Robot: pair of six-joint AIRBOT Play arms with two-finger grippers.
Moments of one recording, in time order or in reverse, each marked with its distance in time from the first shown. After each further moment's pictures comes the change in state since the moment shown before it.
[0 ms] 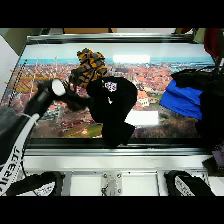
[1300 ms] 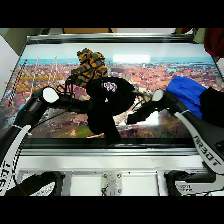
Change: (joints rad) left arm 0.041 0.130 -0.092 -0.100 0.075 0.083; right arm 0.407 -0.584 -0.113 -0.077 0.150 0.027
